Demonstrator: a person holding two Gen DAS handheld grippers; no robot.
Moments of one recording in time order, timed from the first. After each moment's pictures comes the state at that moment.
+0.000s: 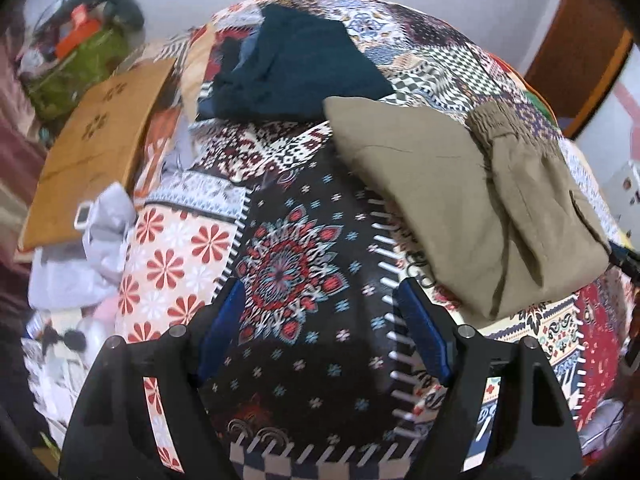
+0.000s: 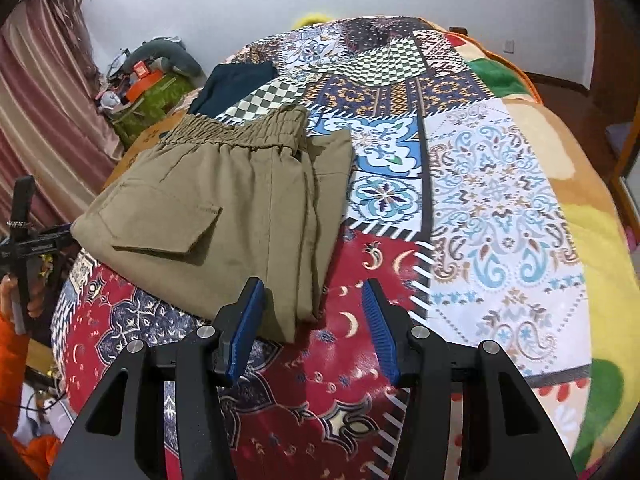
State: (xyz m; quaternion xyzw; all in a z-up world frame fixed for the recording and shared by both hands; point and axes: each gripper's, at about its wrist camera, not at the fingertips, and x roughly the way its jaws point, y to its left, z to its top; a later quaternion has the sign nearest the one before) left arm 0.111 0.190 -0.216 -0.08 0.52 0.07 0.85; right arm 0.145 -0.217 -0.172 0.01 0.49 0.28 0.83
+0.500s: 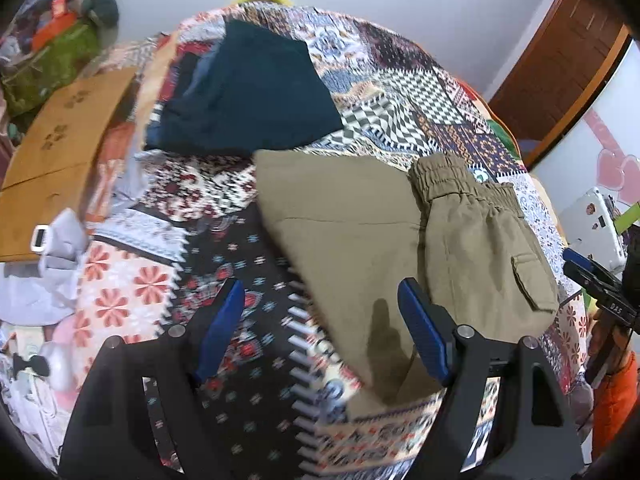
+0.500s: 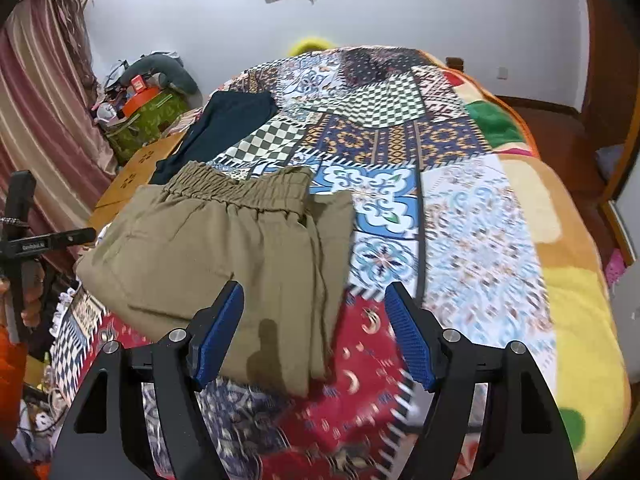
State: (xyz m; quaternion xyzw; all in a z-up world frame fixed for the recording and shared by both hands) left arm 0.158 0.165 -0.199 -0.13 0.50 0.00 0.86; right arm 0.165 -0.199 -0.144 0.01 0.45 0.27 0.85
